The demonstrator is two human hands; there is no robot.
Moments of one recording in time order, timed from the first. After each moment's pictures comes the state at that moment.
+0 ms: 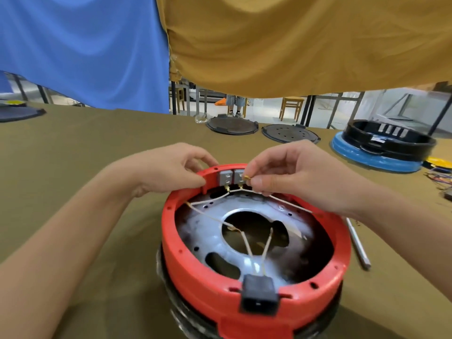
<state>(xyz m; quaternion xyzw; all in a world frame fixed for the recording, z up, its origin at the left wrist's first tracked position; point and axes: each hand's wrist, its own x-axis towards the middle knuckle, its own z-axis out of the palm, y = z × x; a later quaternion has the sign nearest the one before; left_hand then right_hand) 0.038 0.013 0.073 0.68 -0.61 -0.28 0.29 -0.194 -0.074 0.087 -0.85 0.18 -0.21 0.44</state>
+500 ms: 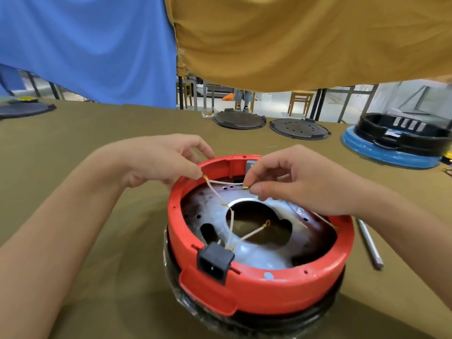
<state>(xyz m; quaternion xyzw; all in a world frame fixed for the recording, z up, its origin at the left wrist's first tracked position) 0.045 0.020 0.080 0.72 -0.56 -0.31 0.28 -0.185 -0.079 0.075 -0.93 0.16 -0.15 0.31</state>
